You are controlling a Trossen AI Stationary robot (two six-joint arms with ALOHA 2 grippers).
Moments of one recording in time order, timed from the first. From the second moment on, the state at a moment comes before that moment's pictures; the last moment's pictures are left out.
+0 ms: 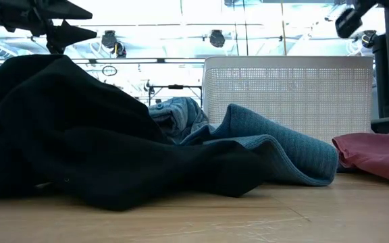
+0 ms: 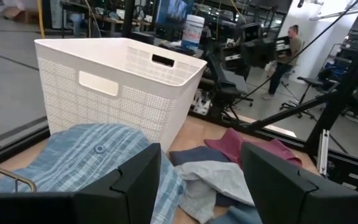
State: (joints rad) left arm -0.14 0.37 0.35 -0.03 -0.32 -0.26; right arm 0.39 0.30 0.20 0.46 0.18 0.40
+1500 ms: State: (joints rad) left arm -0.14 0.37 0.35 -0.02 -0.32 -0.37; right arm 0.60 1.21 1.04 -1.16 -0.06 0.26
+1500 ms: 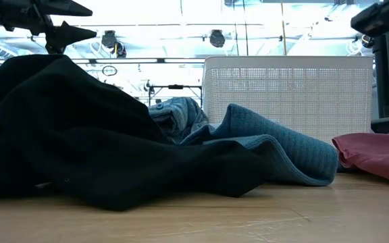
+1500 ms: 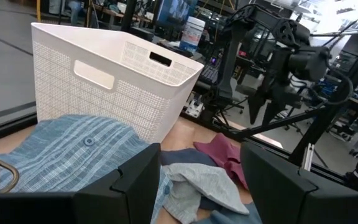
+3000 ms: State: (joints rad) left arm -0.14 0.37 0.35 -0.02 -0.32 -0.37; right arm 0.60 1.39 0.62 -0.76 0.10 0.23
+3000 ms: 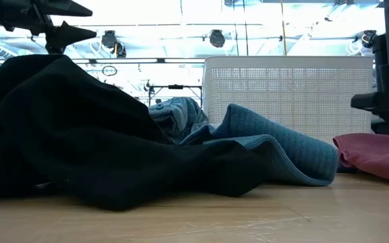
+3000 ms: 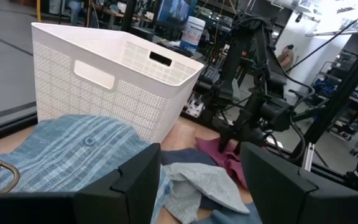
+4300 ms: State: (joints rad) left arm -0.14 0.37 0.35 0.28 -0.55 -0.37; right arm 0.59 1.08 0.89 -0.72 -0.15 0.57
